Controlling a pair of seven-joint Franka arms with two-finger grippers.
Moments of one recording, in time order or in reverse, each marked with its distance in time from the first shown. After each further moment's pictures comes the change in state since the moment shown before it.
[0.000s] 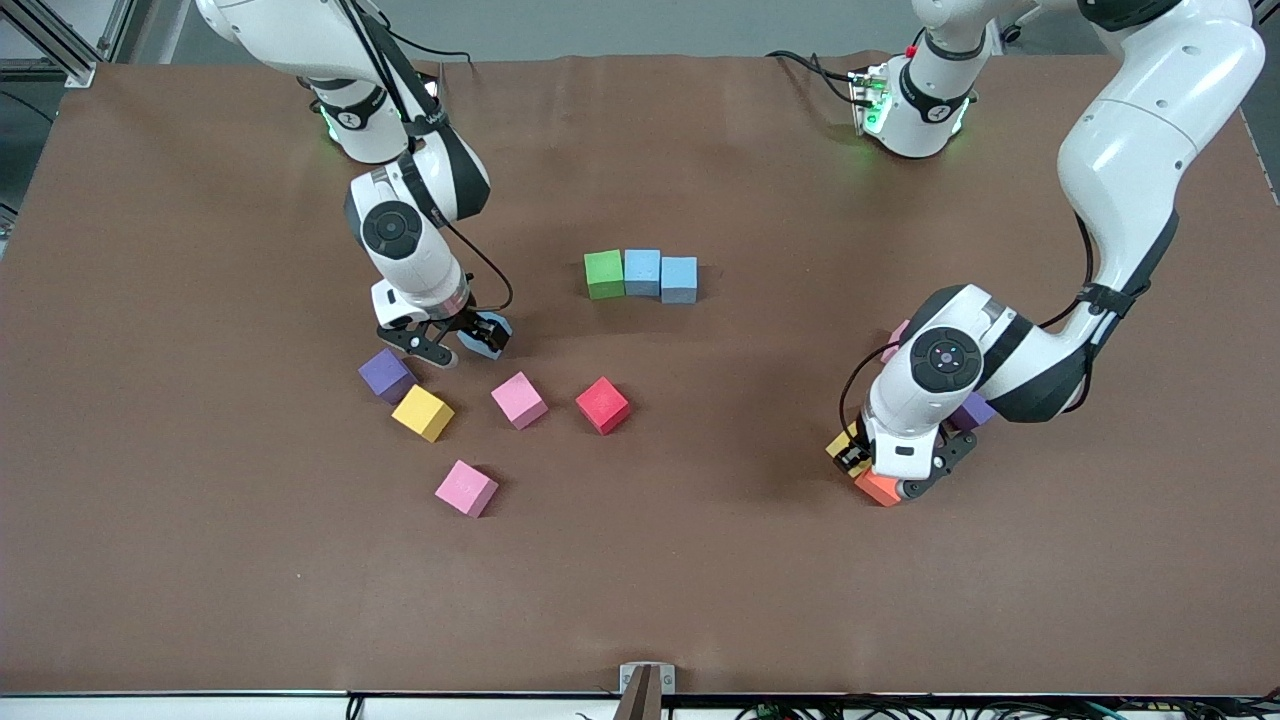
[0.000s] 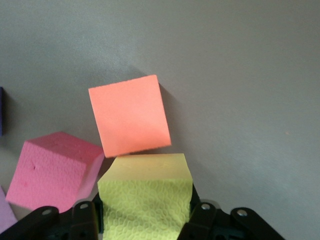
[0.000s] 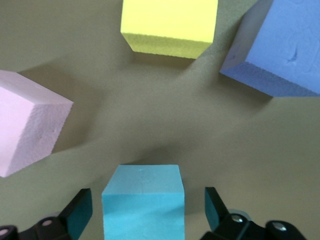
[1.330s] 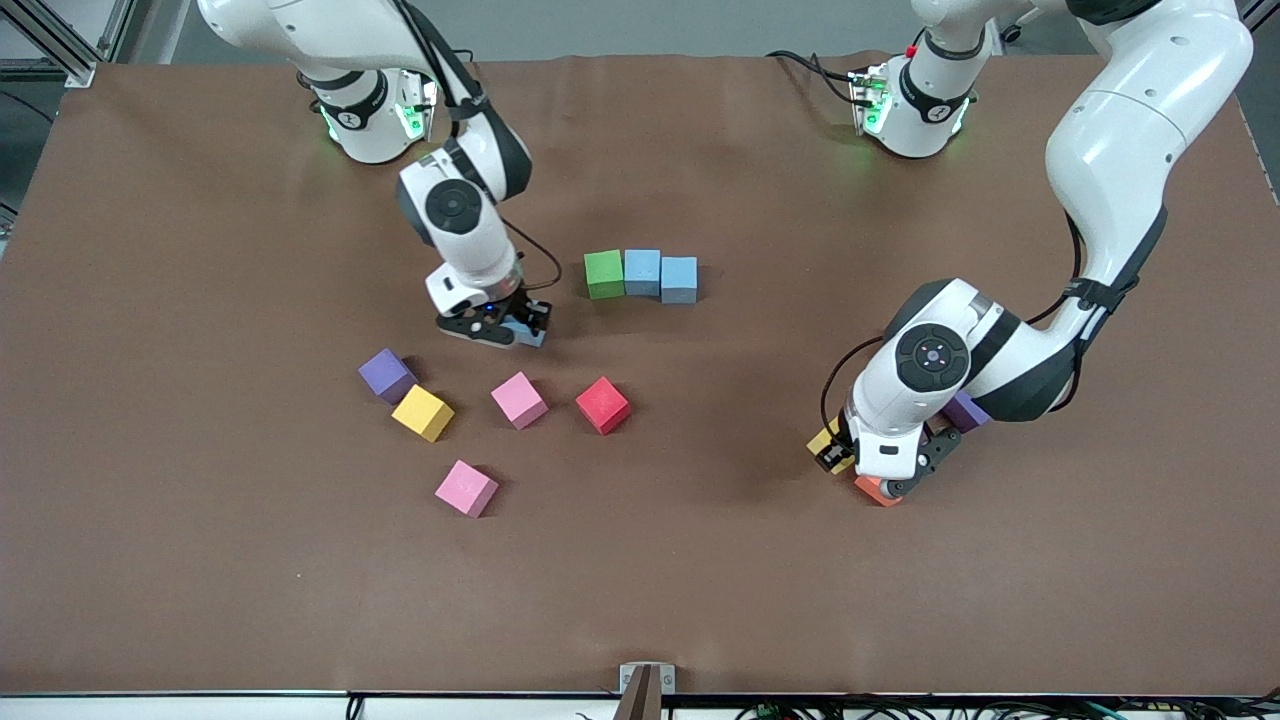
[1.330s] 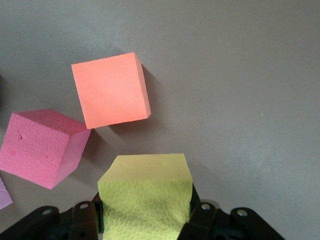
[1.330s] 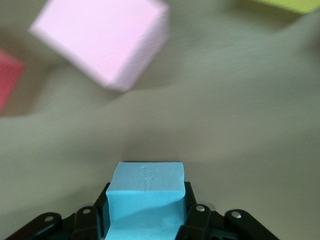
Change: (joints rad) left arm -0.047 0.002 -0.002 0.043 -0.041 -0.040 -0.014; right arm 0.155 0.073 0.028 0.079 0.000 0.036 -0.012
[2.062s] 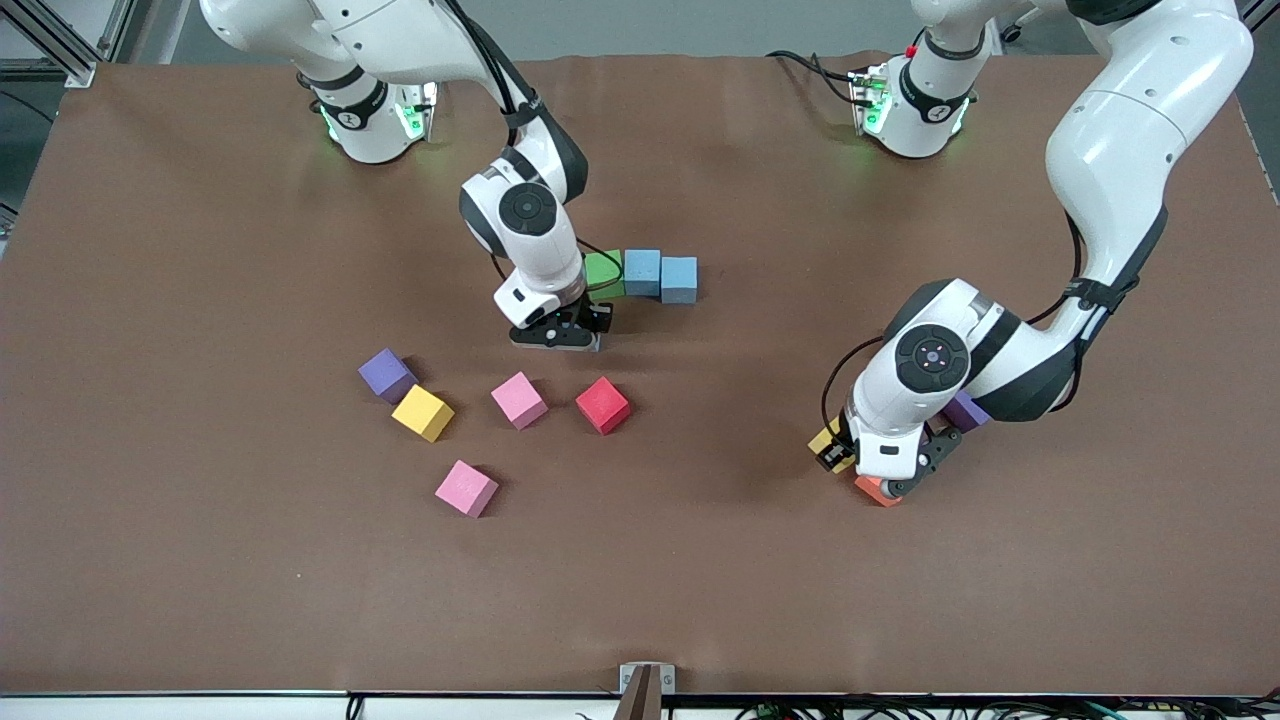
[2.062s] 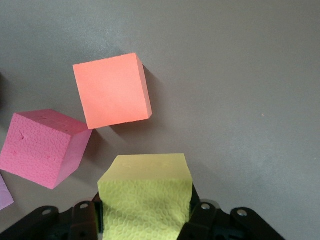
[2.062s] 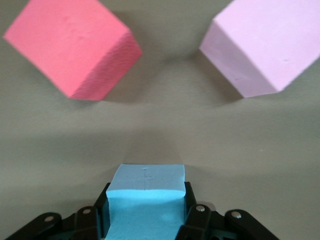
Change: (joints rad) left arm 0.000 0.000 0.000 0.001 0.000 -0.002 0.000; right arm 0.086 0.126 -0.001 0.205 -0.004 -0.039 -0.065
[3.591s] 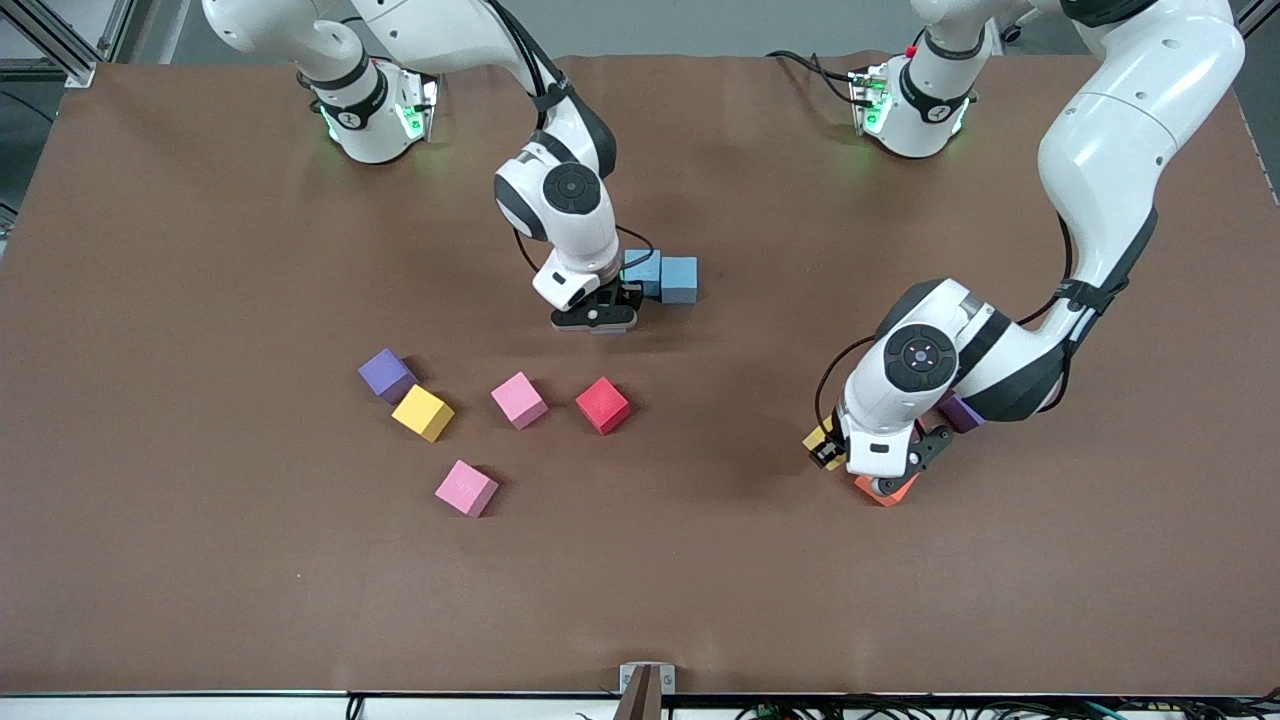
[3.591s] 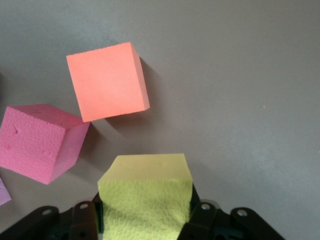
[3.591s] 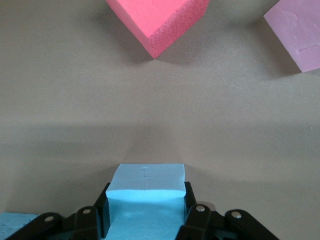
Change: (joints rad) left arm -0.020 0.004 0.010 0.000 0.000 -0.002 0.000; right arm 0.084 0.023 -0.004 0.049 -0.004 -0.051 -0.017
